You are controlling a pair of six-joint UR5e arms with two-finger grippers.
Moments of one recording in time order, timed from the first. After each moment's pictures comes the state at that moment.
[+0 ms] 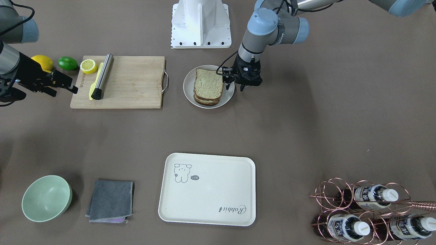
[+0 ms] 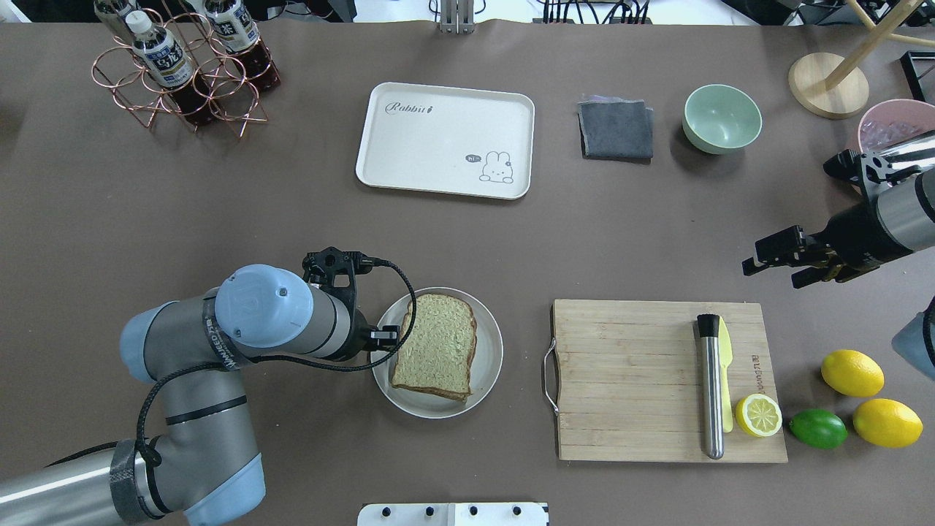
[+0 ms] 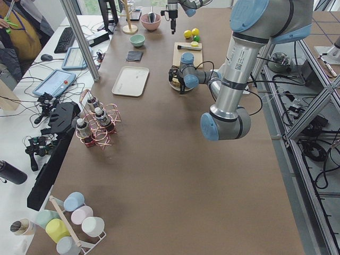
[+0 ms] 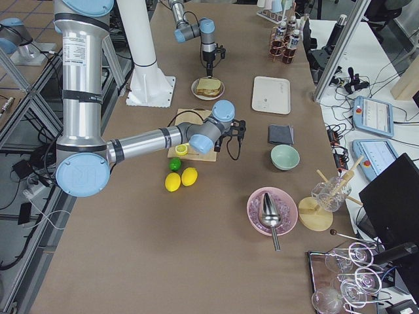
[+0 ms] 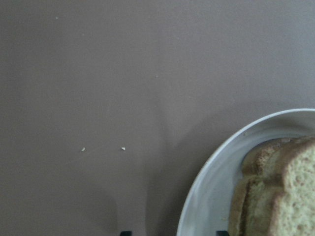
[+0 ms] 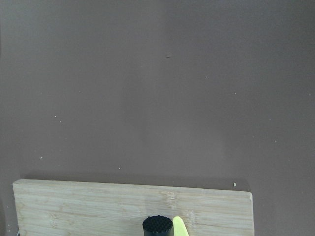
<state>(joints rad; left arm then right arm) -0.39 -2.02 -1.76 -1.90 -1.80 -1.31 0.96 -1.62 1.82 -0.93 2.43 1.09</state>
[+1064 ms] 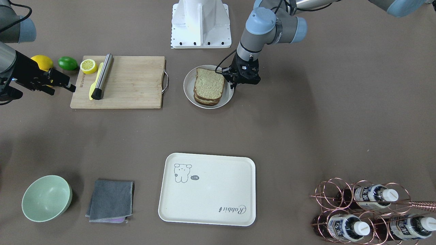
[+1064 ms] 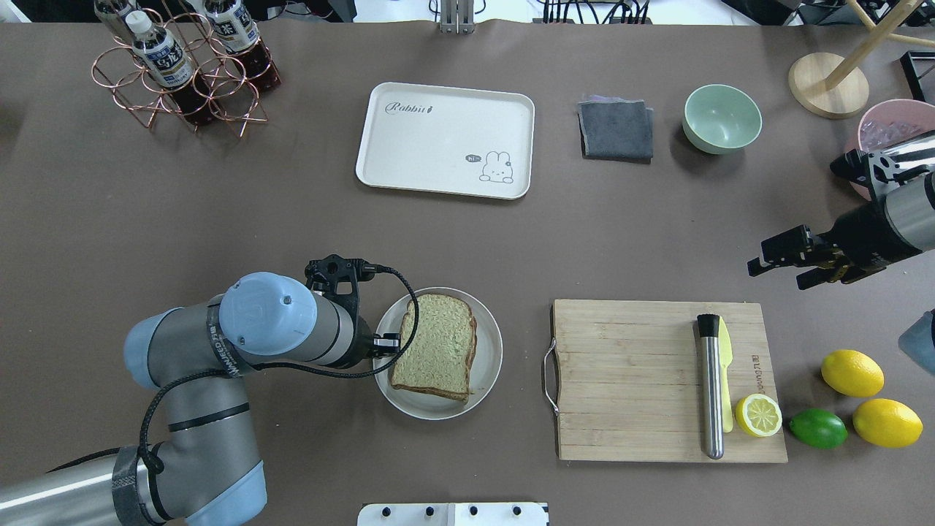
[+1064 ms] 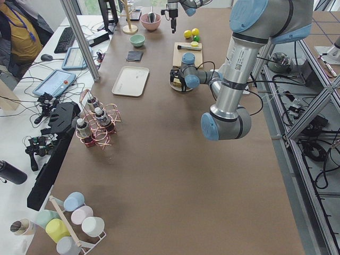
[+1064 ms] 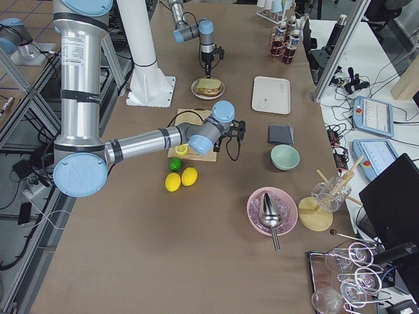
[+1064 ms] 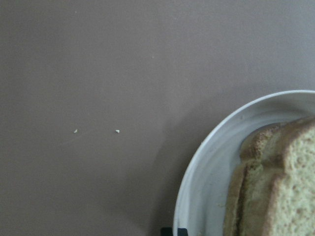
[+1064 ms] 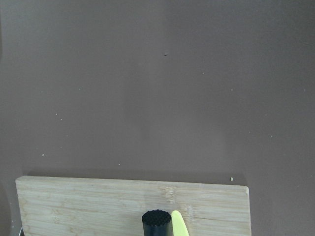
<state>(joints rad) -0.37 -2.02 -1.76 -1.90 -1.80 -1.33 0.98 -1.63 1.83 -0.93 2.45 1.09</state>
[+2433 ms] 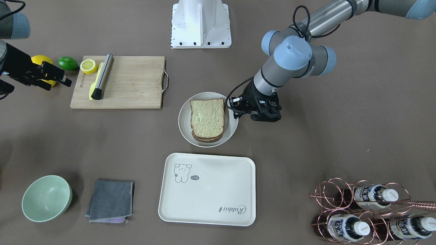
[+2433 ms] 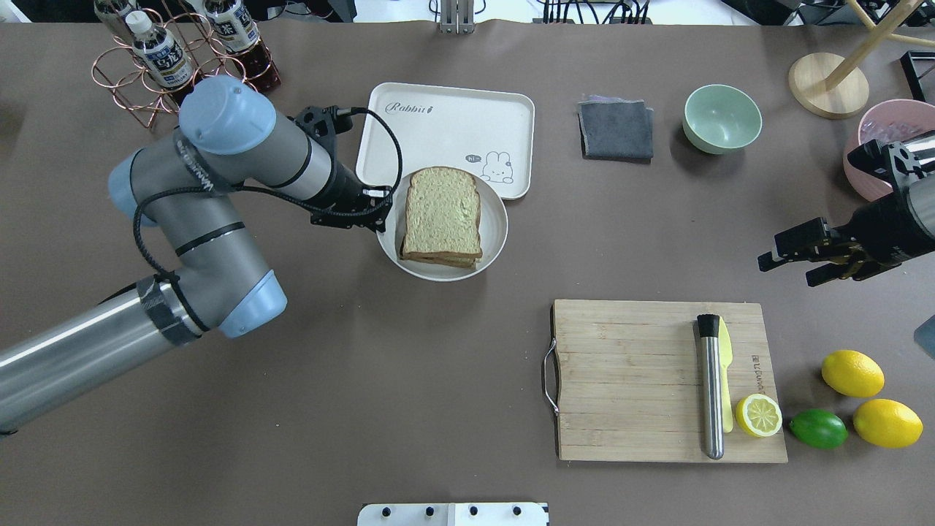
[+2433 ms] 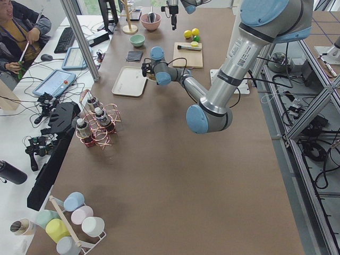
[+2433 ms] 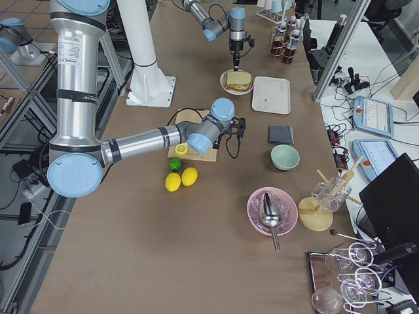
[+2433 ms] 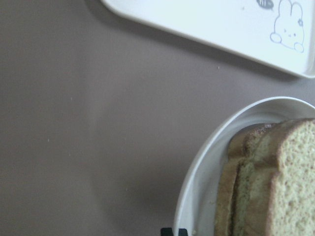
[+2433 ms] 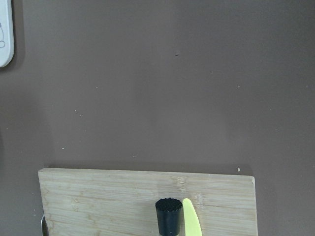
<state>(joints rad) -0.72 -2.23 -1.44 -2.09 -2.14 -1.31 1.01 -1.64 1.85 -0.93 2.50 1.09</state>
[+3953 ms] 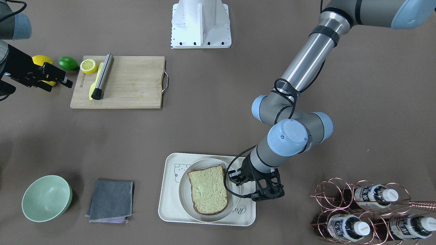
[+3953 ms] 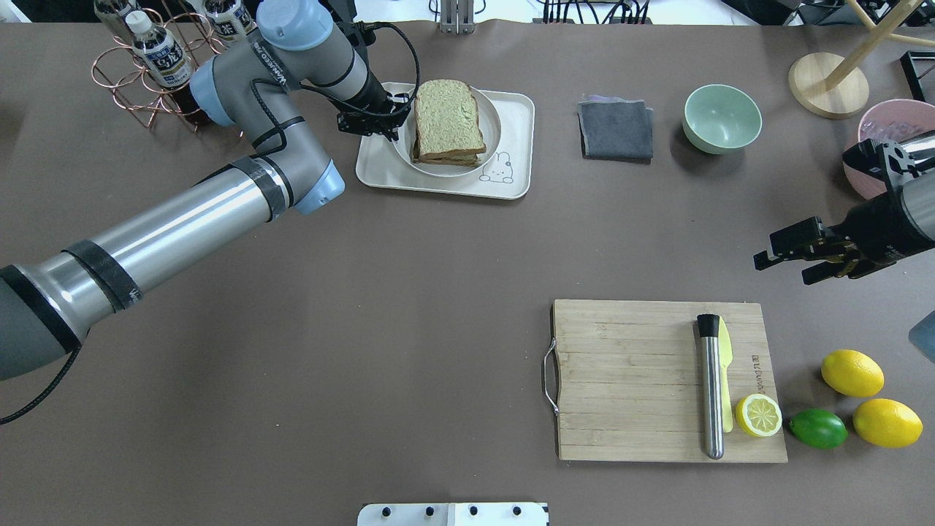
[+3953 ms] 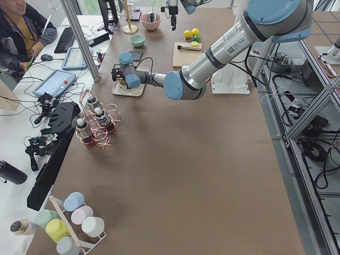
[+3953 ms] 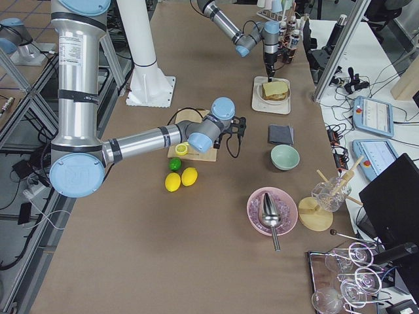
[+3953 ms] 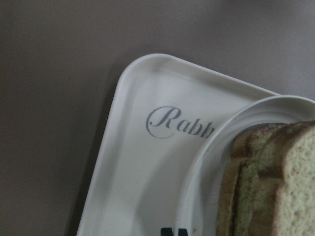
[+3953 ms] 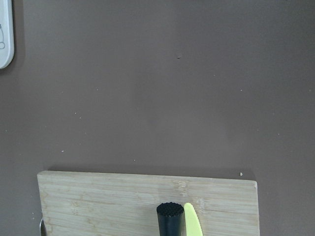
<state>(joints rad) -0.83 -2.61 -0.70 -2.37 -2.12 -1.26 1.01 -1.63 1.85 -0.93 2.48 1.09</state>
